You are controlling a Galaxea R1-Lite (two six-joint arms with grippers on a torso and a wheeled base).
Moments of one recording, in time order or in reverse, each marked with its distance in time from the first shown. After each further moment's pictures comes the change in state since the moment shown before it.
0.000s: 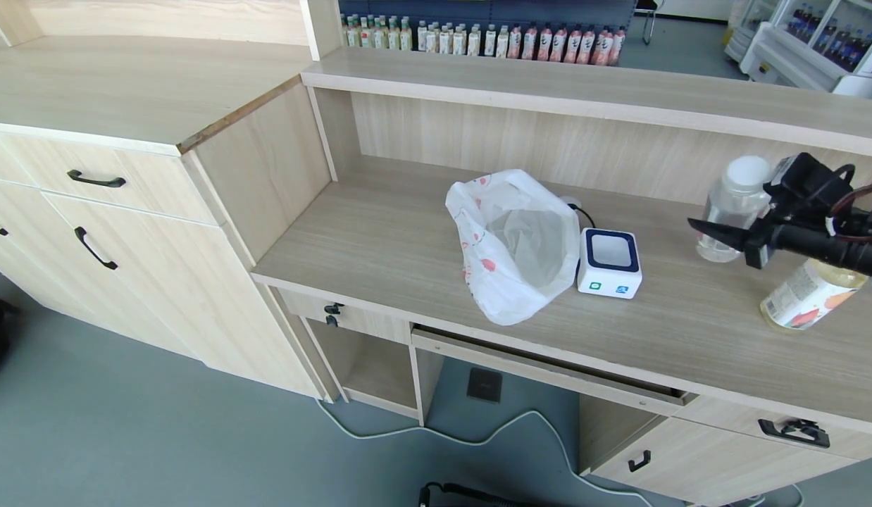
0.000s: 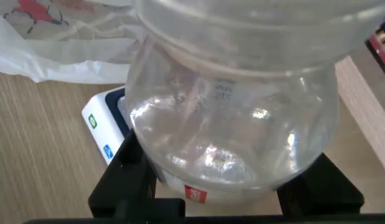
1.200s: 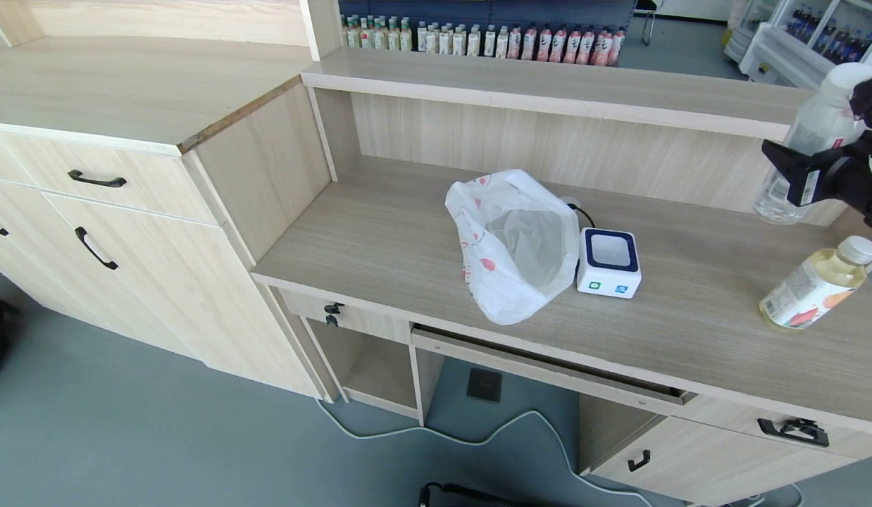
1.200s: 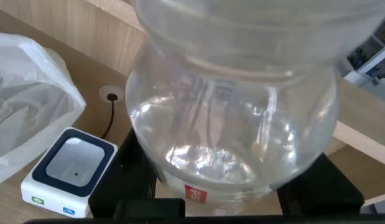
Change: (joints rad) left arm 0.000 0.000 0.000 0.000 0.000 0.000; right arm 0.091 -0.140 0.053 -0.212 -0.548 0.427
